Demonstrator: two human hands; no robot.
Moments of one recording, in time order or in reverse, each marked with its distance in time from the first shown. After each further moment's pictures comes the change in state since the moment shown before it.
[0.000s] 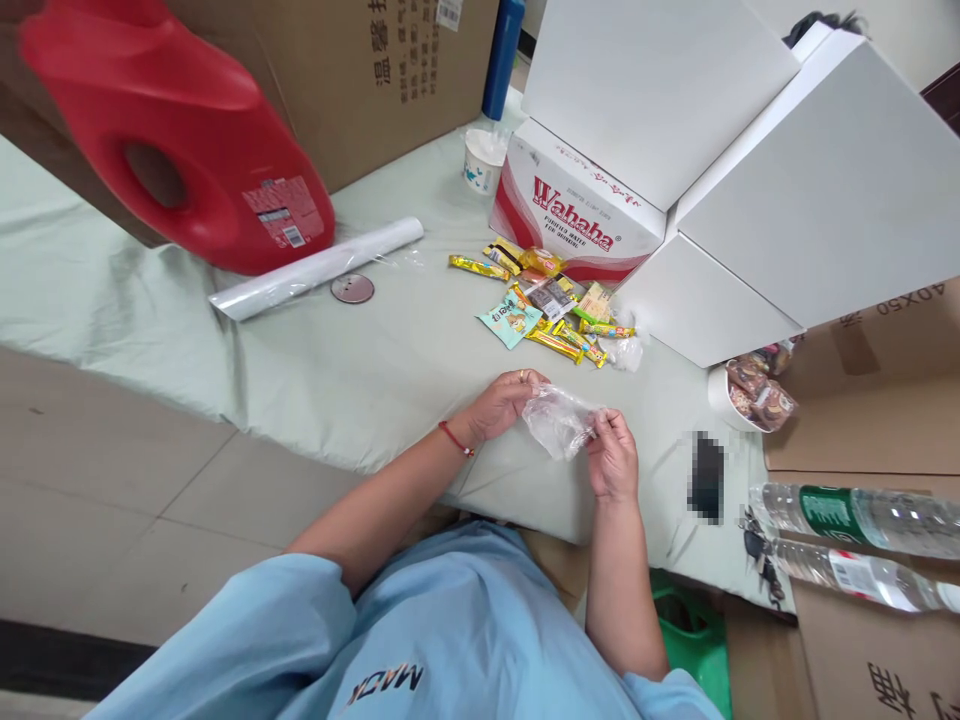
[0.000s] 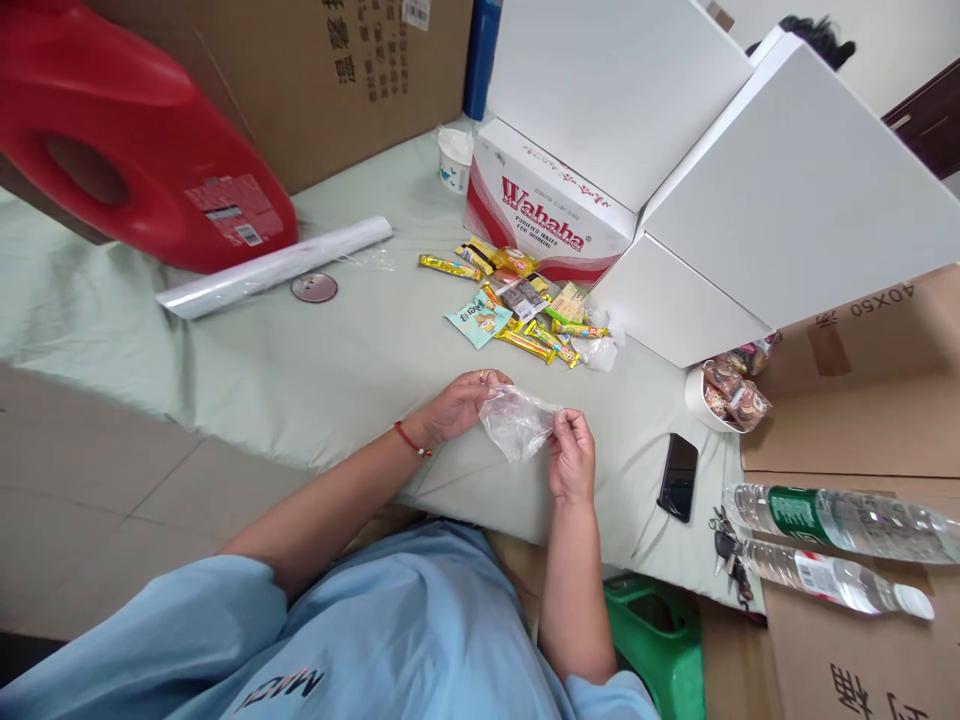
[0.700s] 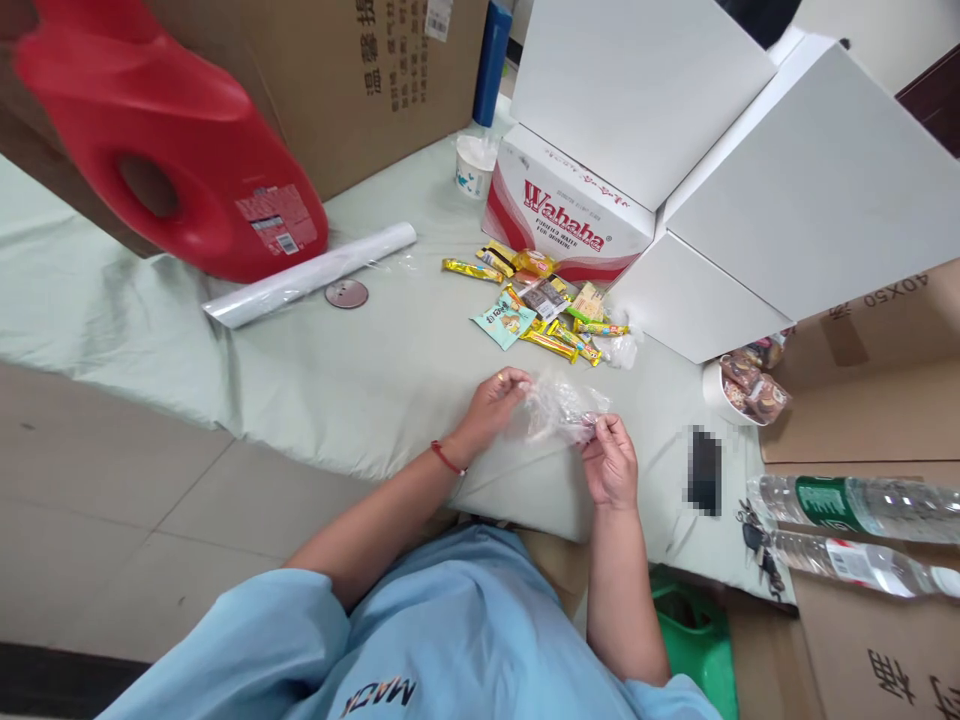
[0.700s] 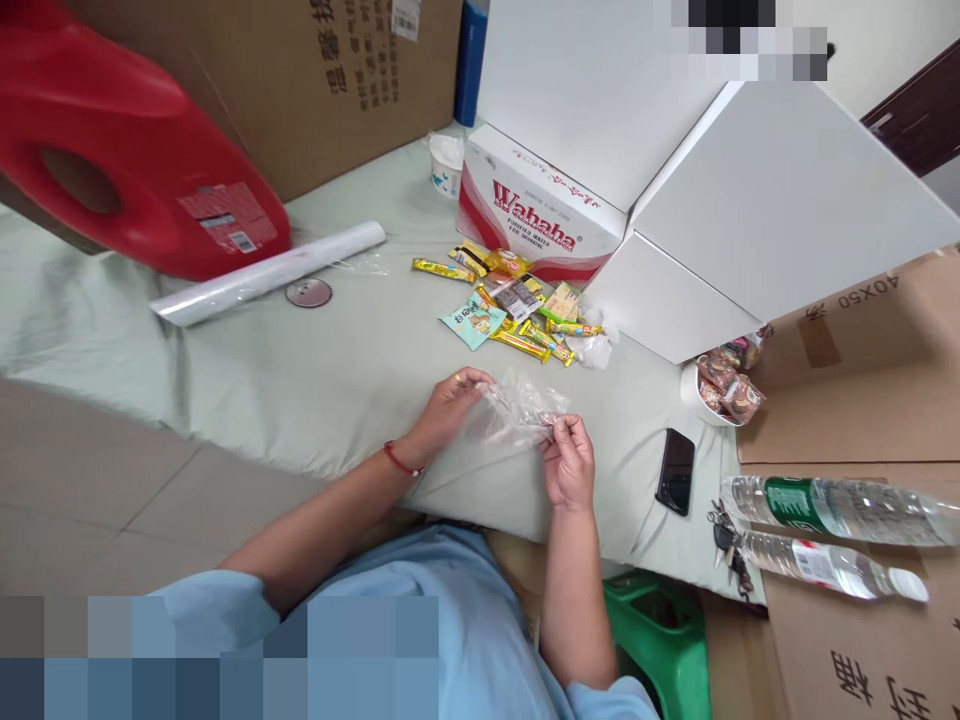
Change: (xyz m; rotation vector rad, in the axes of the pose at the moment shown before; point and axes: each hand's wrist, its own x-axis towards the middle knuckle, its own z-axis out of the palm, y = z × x) left_hand -0.019 -0.010 0.004 0.440 0.297 0.324; right_hand -0.017 -0.003 -0.003 0.108 -0.022 0.008
